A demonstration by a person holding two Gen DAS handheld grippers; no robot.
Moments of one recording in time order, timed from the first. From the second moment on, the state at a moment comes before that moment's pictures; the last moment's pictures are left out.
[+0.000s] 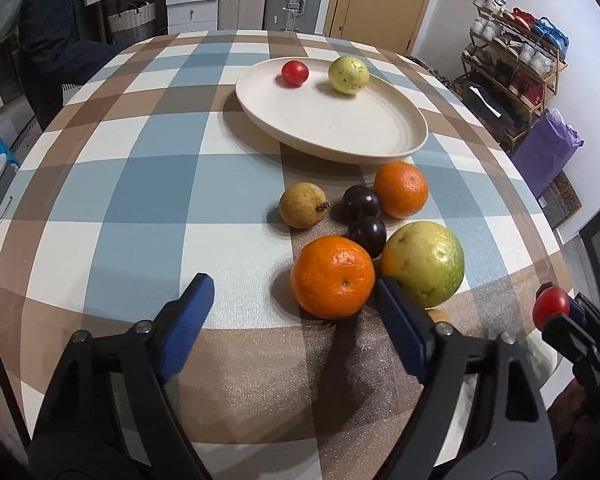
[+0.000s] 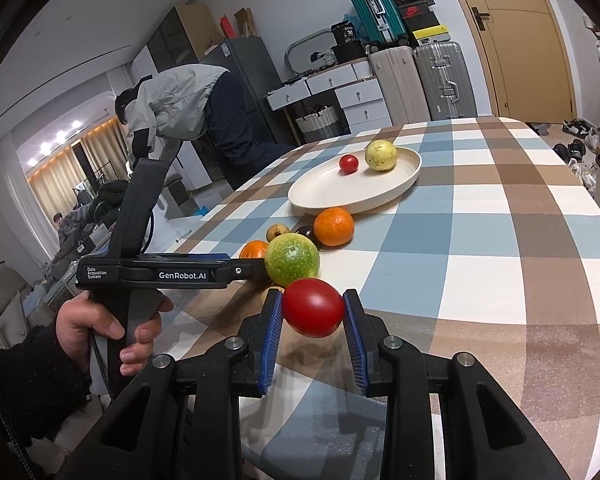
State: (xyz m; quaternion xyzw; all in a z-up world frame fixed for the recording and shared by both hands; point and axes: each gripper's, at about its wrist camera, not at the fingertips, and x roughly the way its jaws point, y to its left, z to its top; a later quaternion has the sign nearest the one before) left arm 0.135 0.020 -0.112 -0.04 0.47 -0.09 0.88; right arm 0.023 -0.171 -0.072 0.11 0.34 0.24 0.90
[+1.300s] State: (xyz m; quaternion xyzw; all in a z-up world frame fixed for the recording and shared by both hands) left arm 0.146 0.073 -0.061 -0.09 0.41 -0.16 0.90; right arm 0.060 -0.134 -0.056 0.09 0.35 0.26 0.90
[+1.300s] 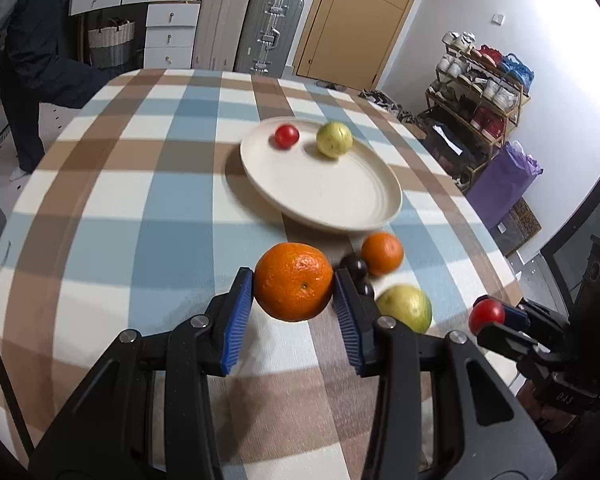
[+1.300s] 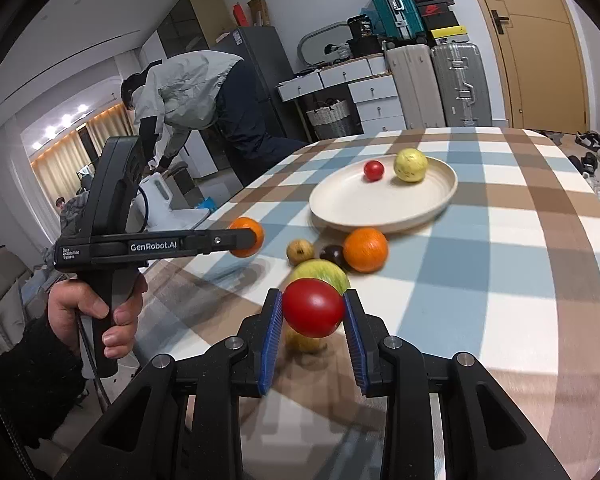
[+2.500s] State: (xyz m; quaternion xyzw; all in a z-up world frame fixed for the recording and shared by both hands) left arm 0.339 0.030 -0.056 -0.08 0.46 -0.14 0.87; right arm 0.277 -0.102 -0.061 -0.01 0.38 0.25 0.89
